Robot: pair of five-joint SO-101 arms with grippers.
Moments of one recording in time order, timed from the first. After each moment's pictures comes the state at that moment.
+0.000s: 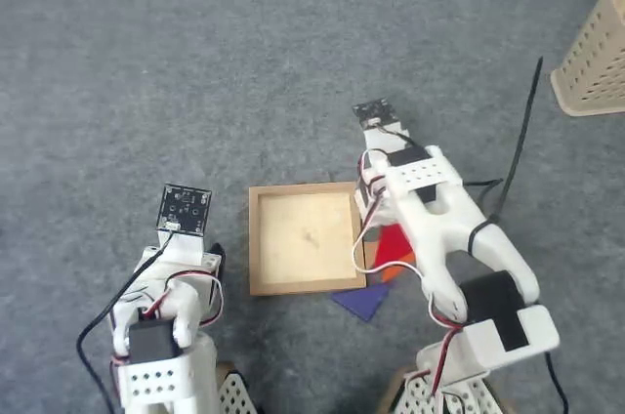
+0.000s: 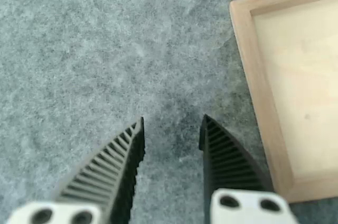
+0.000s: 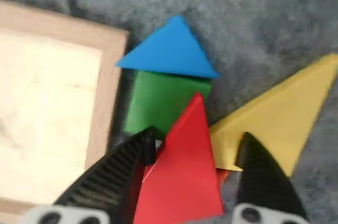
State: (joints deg) left arm -14.1 -103.3 97.2 72.0 -11.1; right arm -20.2 4.0 31.9 56.3 0.1
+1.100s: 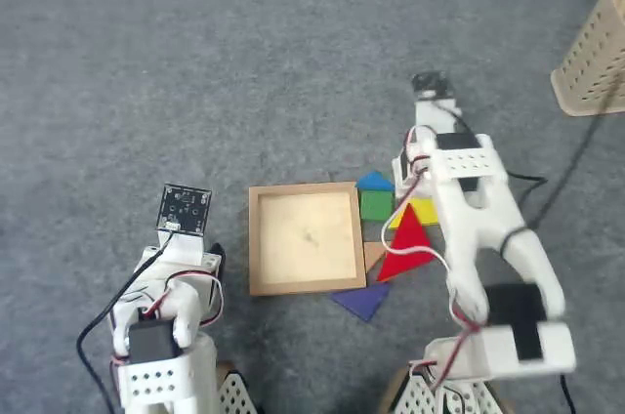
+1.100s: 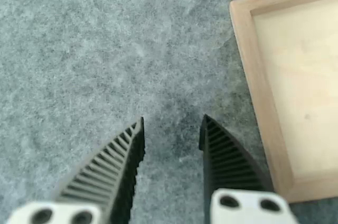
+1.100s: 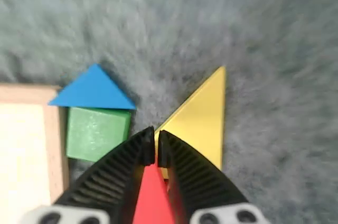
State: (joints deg) left arm -14.1 -103.3 97.2 72.0 -11.1; right arm -9.2 -4.3 29.9 55.6 0.1
